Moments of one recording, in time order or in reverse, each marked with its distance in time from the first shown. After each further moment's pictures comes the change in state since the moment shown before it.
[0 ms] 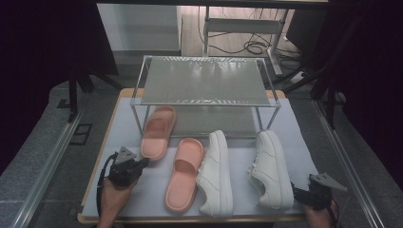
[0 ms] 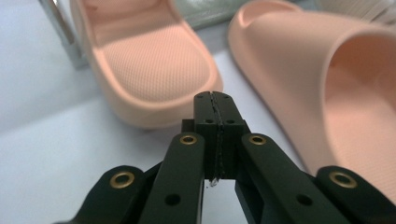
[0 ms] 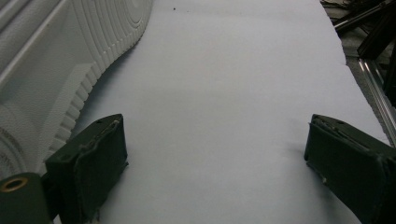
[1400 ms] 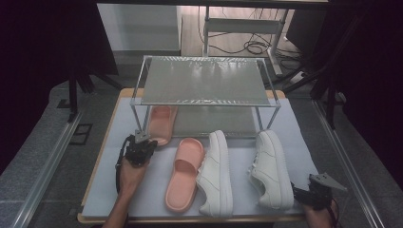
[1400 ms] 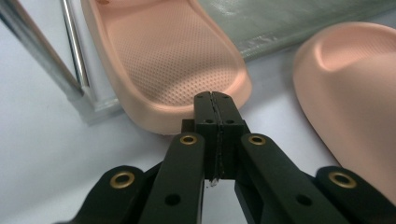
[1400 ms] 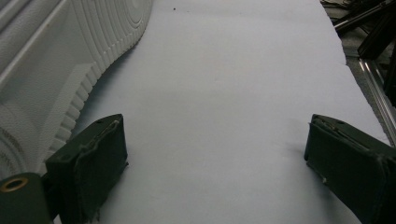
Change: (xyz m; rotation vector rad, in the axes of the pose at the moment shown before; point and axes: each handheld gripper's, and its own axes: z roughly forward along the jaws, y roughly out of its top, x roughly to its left) left arm 0.021 0.040 0.077 -0.010 0.101 -0.005; right arm 0.000 0.000 0.000 0.000 0.000 -0.002
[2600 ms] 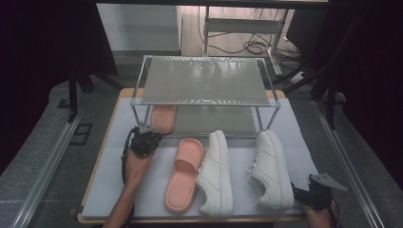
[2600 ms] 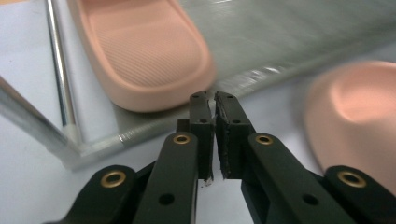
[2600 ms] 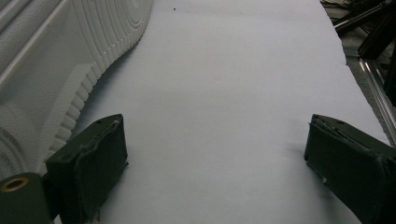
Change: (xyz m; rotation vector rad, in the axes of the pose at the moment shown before) left arm 0.001 0.015 0.012 -0.013 -0.045 -0.010; right arm 0.000 0.000 0.000 -0.001 0.001 0.001
